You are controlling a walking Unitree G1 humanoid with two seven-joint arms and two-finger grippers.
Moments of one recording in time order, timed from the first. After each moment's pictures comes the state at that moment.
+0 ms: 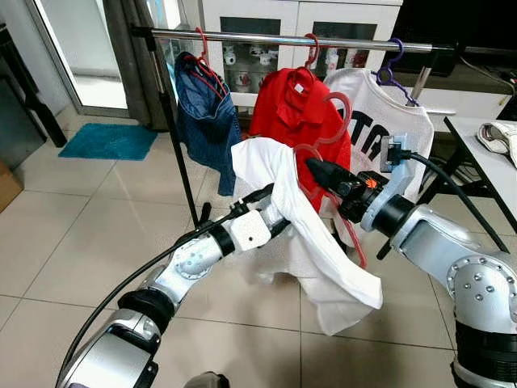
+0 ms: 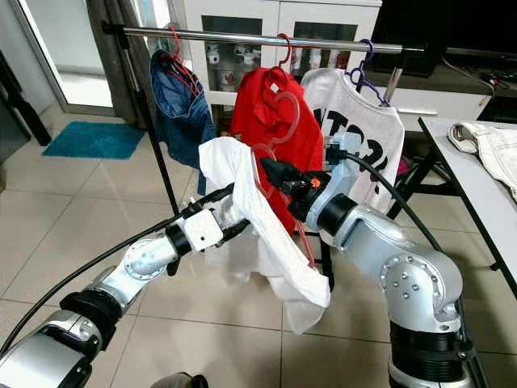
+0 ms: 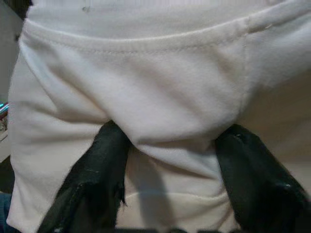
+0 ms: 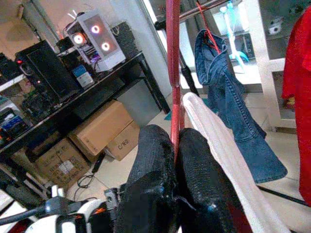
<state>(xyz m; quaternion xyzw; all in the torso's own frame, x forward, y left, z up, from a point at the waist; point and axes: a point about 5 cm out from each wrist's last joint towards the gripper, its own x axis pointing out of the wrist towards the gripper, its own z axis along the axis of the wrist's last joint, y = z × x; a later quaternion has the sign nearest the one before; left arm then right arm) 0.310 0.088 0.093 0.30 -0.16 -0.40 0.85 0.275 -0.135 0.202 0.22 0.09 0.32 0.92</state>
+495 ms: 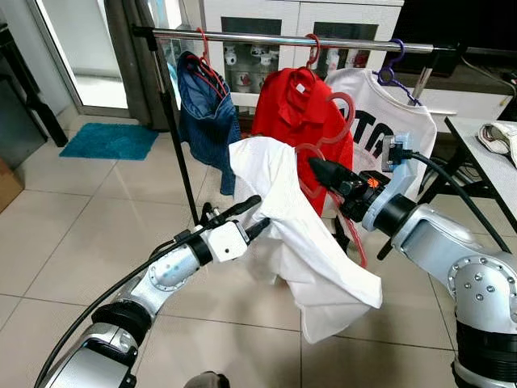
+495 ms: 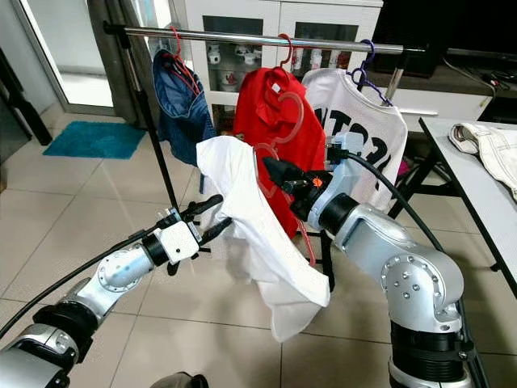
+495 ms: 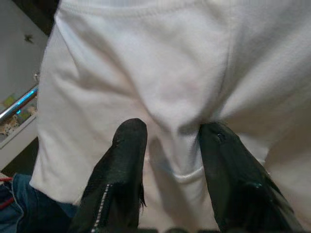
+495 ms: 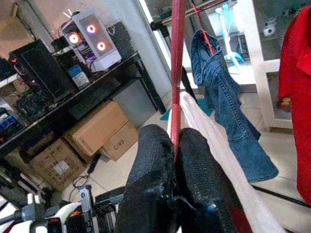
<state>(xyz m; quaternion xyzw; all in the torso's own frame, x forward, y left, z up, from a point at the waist) 0.299 0.118 0.088 0.31 -0.17 -0.39 0.85 0.275 -0.137 0.202 0.21 0.09 0.31 0.92</state>
